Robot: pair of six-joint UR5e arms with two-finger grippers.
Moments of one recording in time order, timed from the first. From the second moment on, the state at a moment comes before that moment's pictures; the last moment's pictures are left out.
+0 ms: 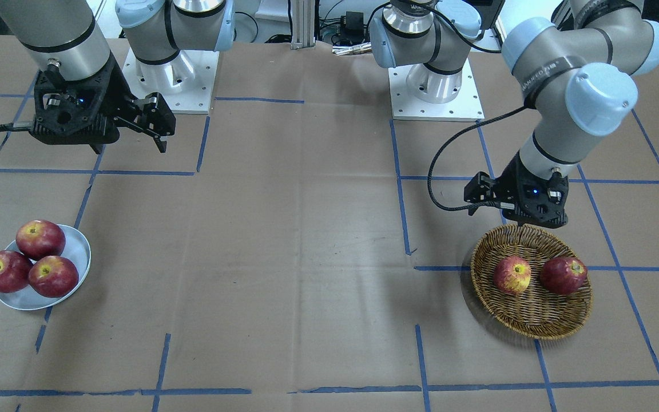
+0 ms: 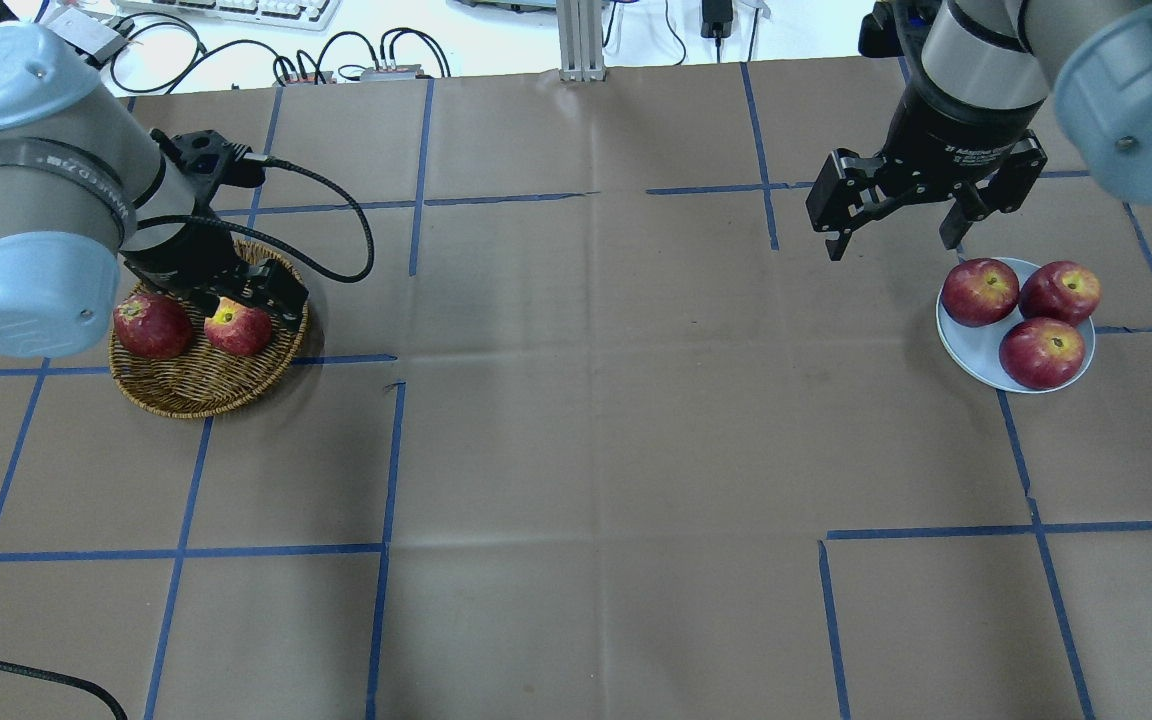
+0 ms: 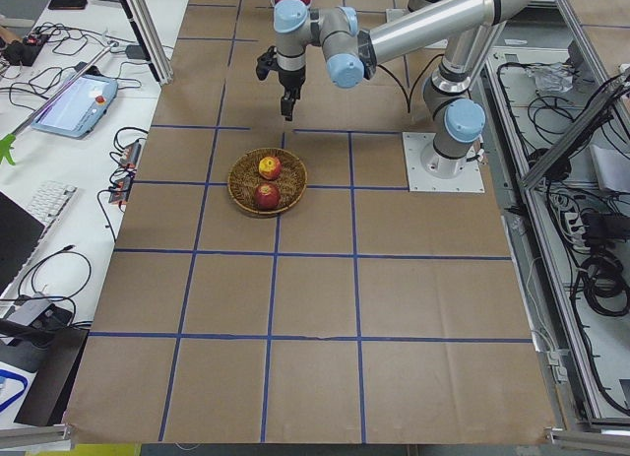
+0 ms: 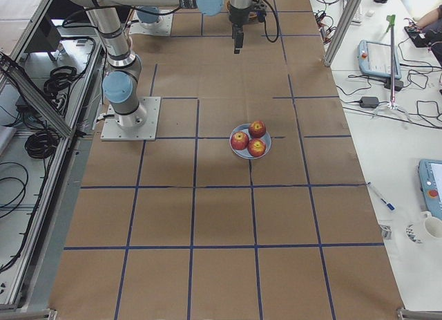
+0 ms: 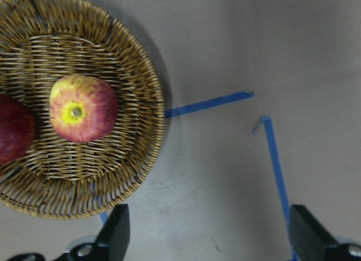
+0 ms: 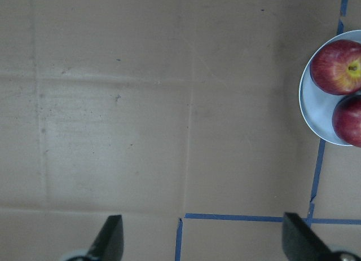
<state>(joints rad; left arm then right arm) -1.29 -1.69 -1.89 -1.14 1.56 0.51 1.56 -1.56 1.59 -1.56 -1.58 -0.06</state>
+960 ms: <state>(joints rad) -1.21 -1.97 -1.77 -1.00 1.56 0.61 1.56 -1.57 1.59 -1.56 -1.58 -0.06</state>
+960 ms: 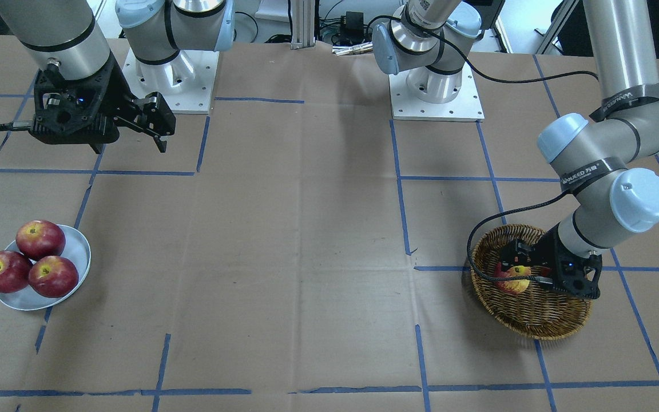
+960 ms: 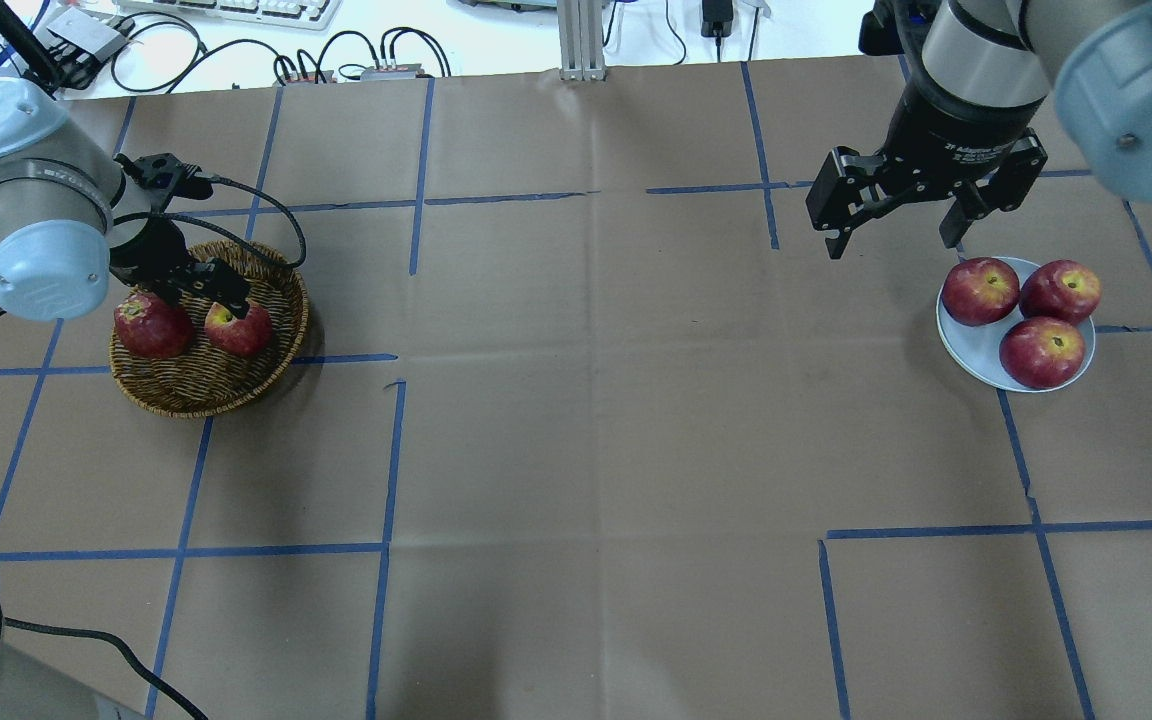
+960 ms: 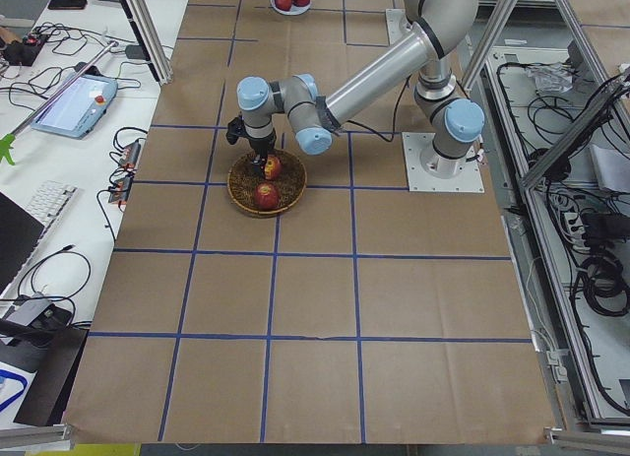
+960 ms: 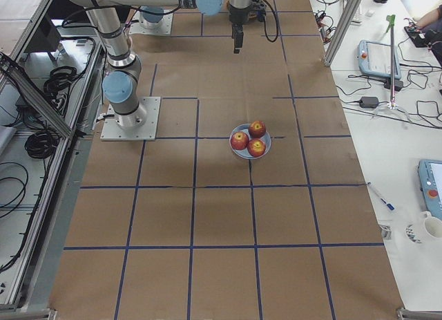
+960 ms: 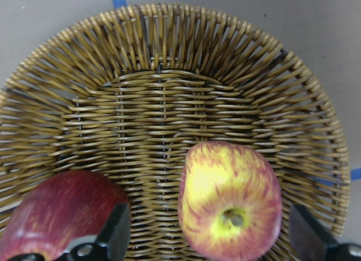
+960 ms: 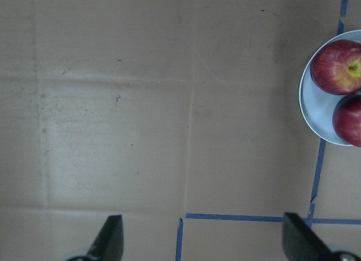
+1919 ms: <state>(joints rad) -1.23 -2.02 -1.77 -1.00 1.56 0.61 1.56 -1.57 1.59 -1.56 -1.58 -0.06</state>
